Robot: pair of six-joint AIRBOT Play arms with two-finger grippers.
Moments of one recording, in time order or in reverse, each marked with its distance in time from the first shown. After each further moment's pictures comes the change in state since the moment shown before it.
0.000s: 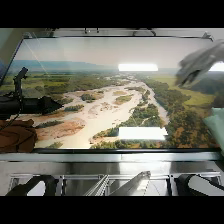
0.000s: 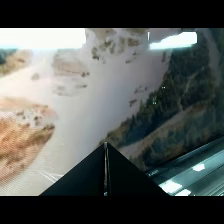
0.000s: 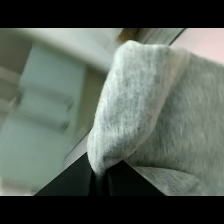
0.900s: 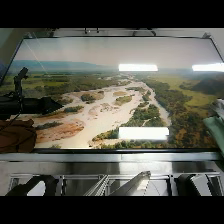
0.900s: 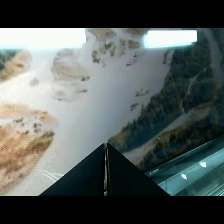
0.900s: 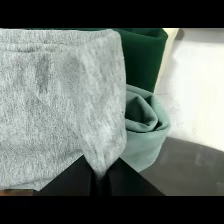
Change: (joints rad) left arm 0.000 0.000 0.000 0.000 -0.005 0.011; right arm -0.608 0.397 -0.421 -1.427 0.171 0.575
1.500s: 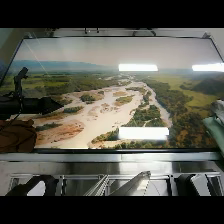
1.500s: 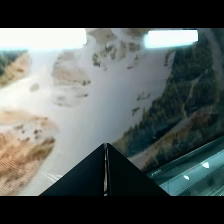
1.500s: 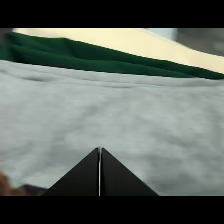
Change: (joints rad) left arm 0.000 0.000 0.000 0.000 0.007 0.011; right arm 0.050 0.013 0.125 0.283 -0.040 -0.050
